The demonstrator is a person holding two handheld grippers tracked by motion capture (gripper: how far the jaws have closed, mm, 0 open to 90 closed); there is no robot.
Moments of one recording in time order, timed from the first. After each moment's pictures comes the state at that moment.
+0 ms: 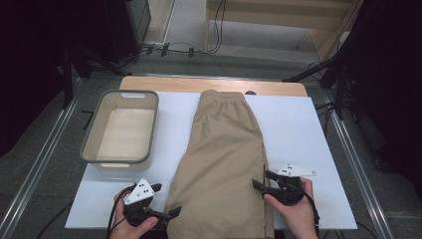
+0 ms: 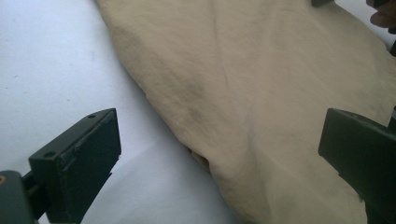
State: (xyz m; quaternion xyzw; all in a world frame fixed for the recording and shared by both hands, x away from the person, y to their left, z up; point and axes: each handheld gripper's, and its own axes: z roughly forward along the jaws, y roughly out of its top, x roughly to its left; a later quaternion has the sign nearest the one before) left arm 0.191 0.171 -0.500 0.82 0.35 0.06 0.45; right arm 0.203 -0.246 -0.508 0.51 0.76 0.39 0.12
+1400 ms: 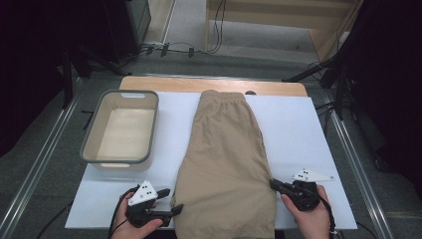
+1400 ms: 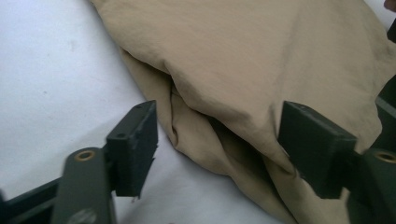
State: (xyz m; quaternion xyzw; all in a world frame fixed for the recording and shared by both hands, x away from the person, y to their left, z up) left arm 0.187 0.164 -0.502 0.83 0.34 0.05 0.44; right arm 0.184 -0.281 -0.502 0.51 0.75 0.39 0.11
